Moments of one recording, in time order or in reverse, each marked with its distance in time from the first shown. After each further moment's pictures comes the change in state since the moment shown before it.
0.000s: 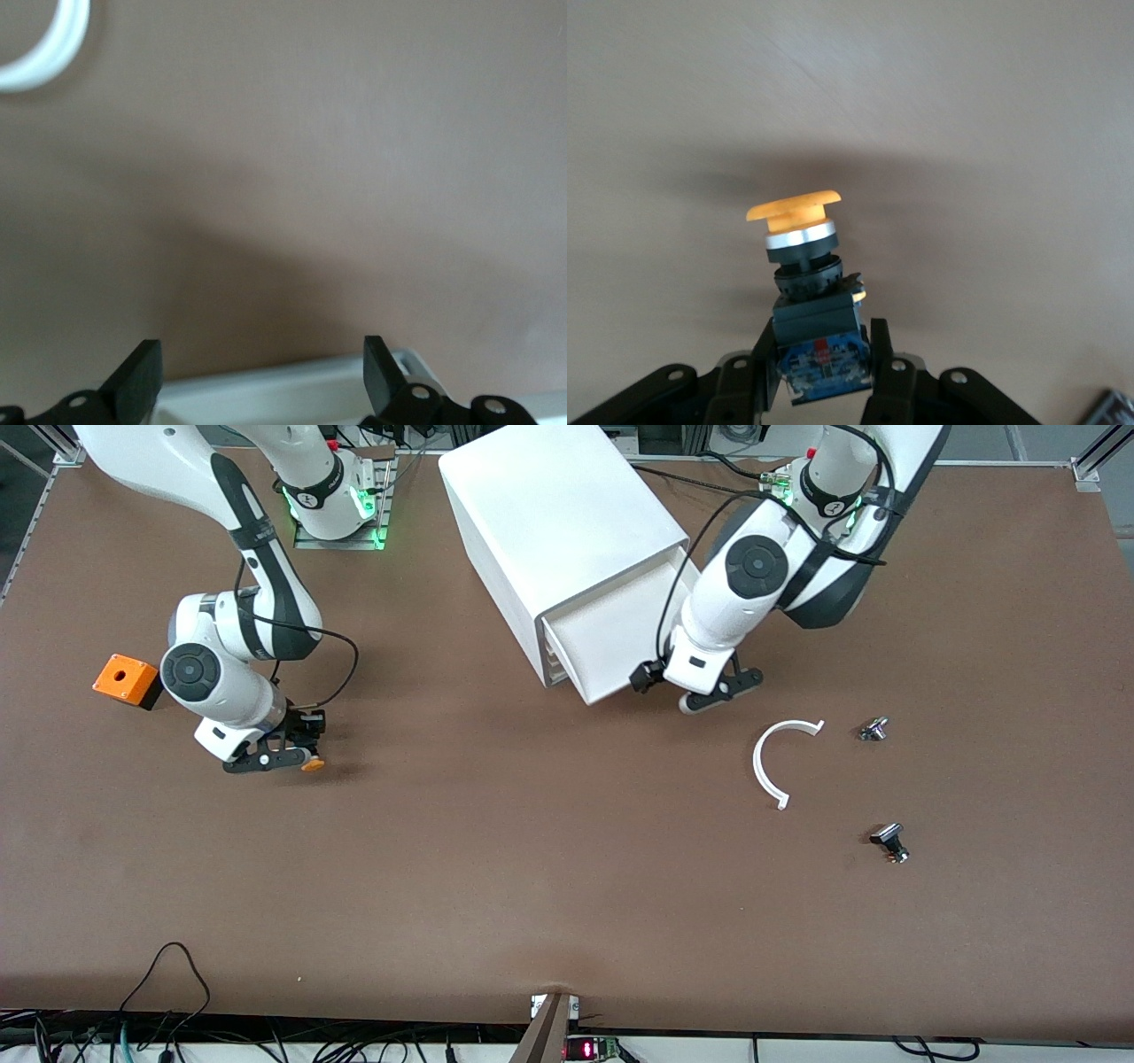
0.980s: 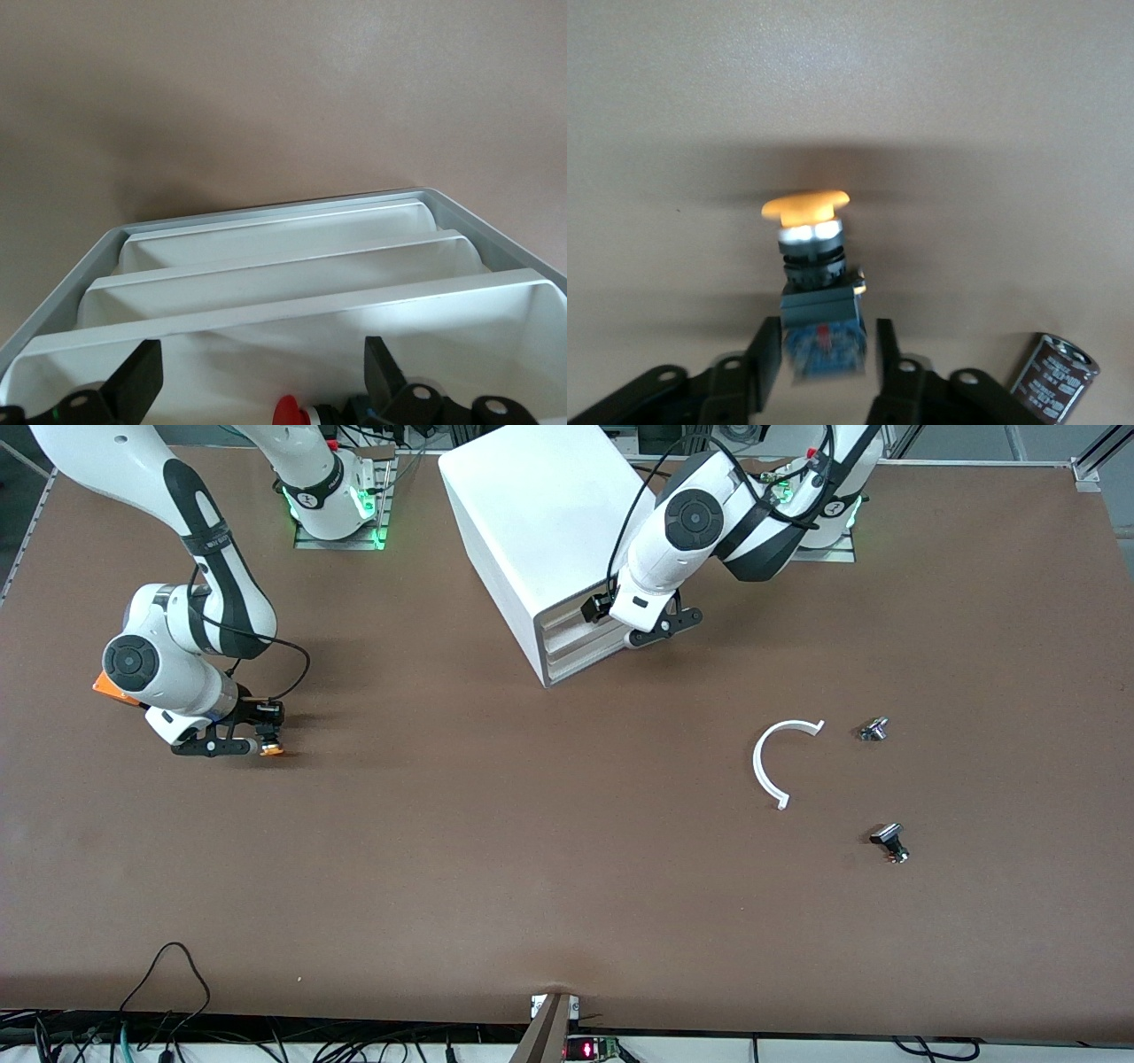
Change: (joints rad) left arm 0.004 -0.043 -0.165 -0.106 -0.171 0.001 -0.033; right arm -0.138 -0.008 -0.003 -0.074 -0.001 0.057 -0.027
